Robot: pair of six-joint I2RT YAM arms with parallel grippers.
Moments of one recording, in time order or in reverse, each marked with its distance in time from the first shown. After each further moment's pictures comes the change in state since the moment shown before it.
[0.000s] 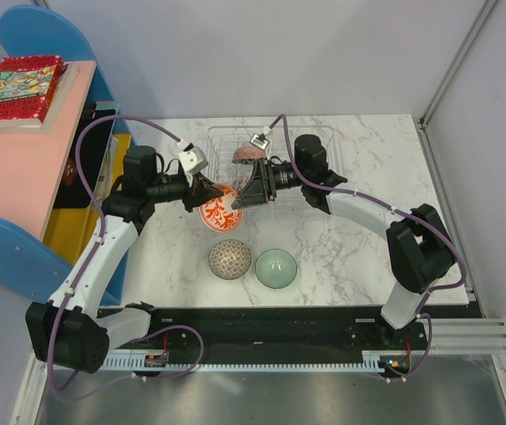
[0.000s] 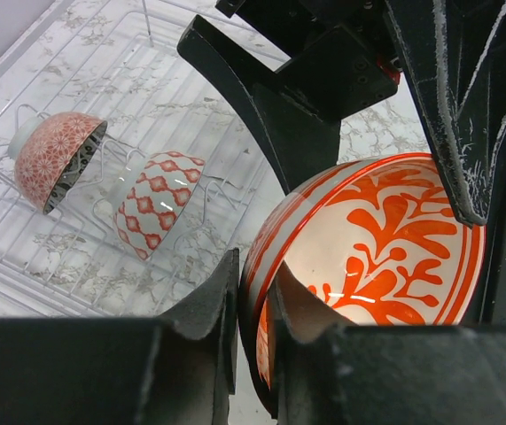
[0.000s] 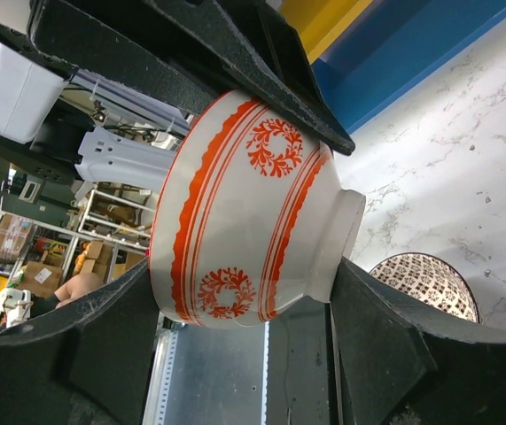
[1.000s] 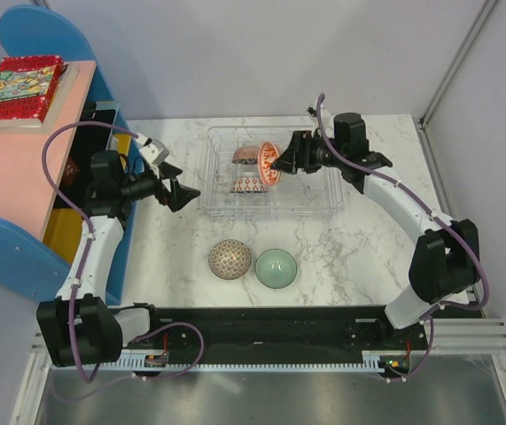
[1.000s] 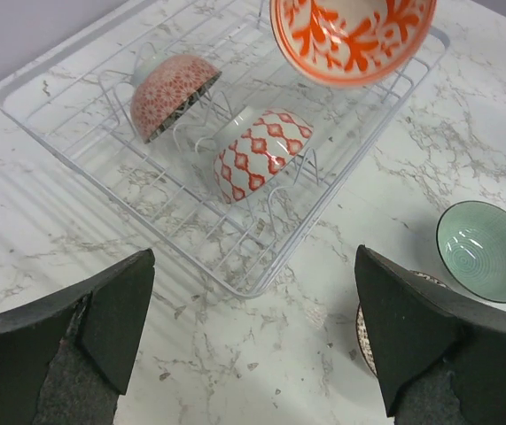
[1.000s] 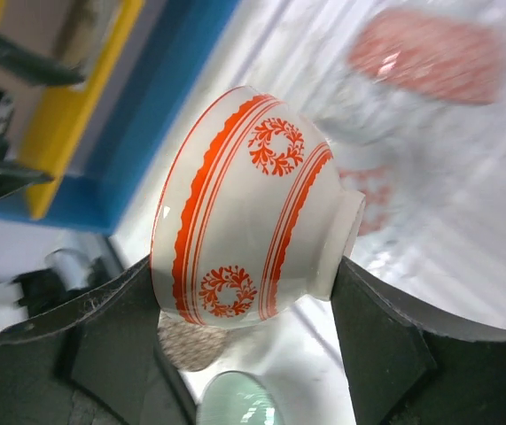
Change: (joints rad) left arm 0.304 0.021 -0.077 0.124 0.098 -0.064; right arm -0.230 -0.110 0.072 -0.520 0.431 -0.388
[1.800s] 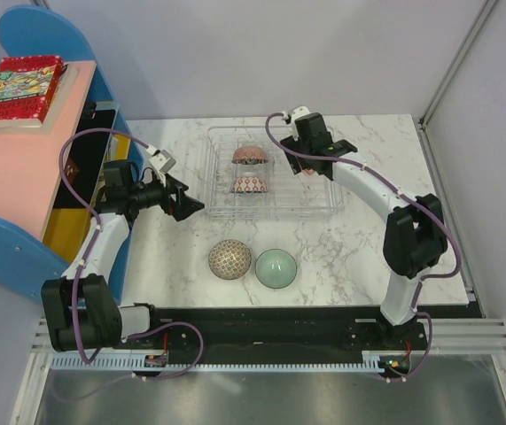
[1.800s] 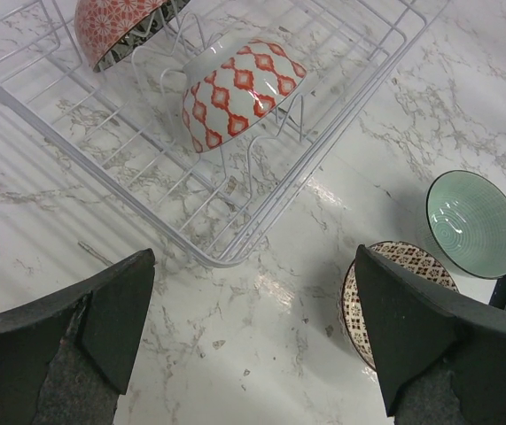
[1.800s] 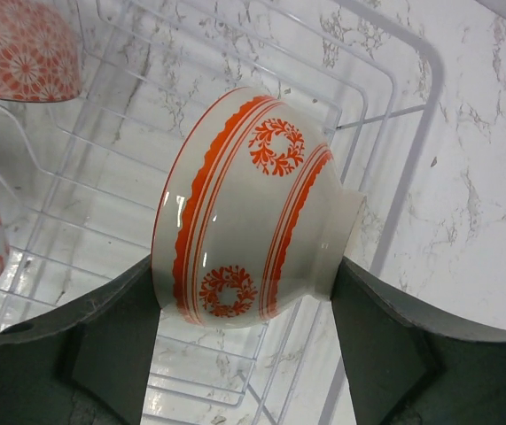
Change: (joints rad) left arm 0.000 0.095 -0.095 0.008 0.024 0.005; right arm 0.093 0.191 0.281 -0.333 0.964 -0.538
